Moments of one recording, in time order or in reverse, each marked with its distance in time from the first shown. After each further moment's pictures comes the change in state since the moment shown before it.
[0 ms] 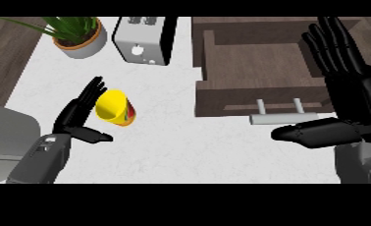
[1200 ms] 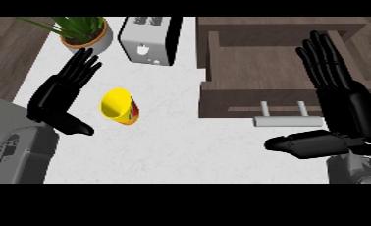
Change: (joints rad) left arm 0.210 -0.025 0.020 -0.870 0.385 -0.146 0.627; right arm 0.094 0.027 0.043 -0.006 0.035 -0.020 -0.061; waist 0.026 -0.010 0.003
